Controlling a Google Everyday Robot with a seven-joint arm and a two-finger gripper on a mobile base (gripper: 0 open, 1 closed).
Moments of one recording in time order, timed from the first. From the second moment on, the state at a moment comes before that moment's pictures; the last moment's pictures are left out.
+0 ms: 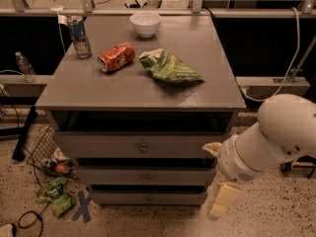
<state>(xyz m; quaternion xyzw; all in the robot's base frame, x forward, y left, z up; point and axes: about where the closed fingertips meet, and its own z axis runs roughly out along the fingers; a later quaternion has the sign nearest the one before) 0.395 -0.127 0.723 -0.65 0.73 0.13 0.18</state>
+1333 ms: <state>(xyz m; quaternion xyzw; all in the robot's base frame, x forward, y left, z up) 0.393 -0.141 0.628 -0.67 0.71 0.15 0.18</state>
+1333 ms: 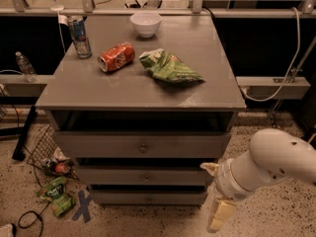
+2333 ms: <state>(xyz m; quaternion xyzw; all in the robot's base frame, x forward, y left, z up) 0.410 -0.128 0.523 -0.65 0.71 0.22 0.17</state>
